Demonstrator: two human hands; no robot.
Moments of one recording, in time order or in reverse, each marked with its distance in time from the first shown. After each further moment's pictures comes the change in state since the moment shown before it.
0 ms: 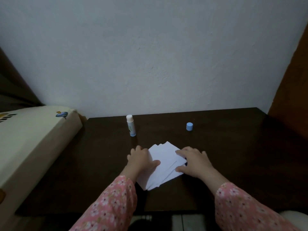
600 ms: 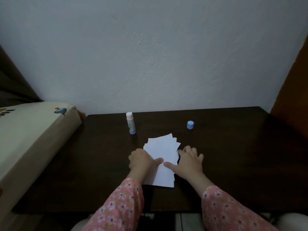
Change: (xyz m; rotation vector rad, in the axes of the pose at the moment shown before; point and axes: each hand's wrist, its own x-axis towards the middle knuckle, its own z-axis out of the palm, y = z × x) left_hand -0.001 0.021 0.005 -0.350 -0.035 -0.427; right_hand 0.007 -0.023 0.026 -0.024 0.111 0.174
